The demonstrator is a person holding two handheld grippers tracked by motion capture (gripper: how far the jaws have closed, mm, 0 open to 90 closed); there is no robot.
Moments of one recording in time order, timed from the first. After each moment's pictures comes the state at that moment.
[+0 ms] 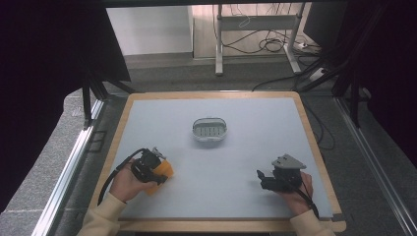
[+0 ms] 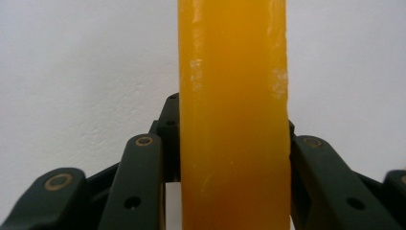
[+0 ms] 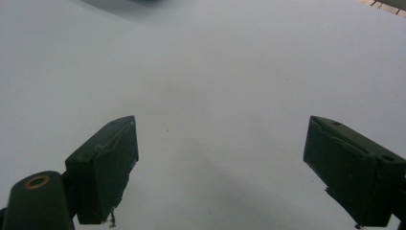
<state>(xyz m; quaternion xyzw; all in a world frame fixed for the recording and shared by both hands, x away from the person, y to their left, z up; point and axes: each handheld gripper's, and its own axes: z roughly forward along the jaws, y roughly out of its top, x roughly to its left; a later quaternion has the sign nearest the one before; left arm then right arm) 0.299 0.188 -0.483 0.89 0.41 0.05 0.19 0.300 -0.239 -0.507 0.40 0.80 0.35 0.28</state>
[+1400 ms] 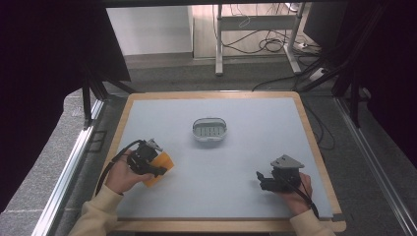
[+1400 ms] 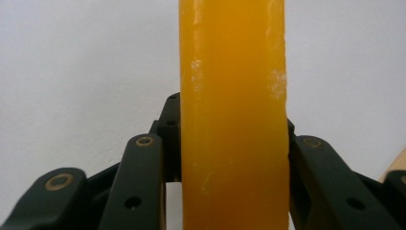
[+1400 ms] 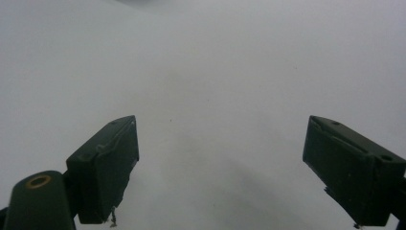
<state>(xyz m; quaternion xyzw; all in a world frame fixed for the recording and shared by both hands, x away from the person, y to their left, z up) 0.313 0.195 -0.464 0.89 0.39 0.06 0.23 0.302 -0.239 -0.512 0.40 0.81 0.34 0.27</state>
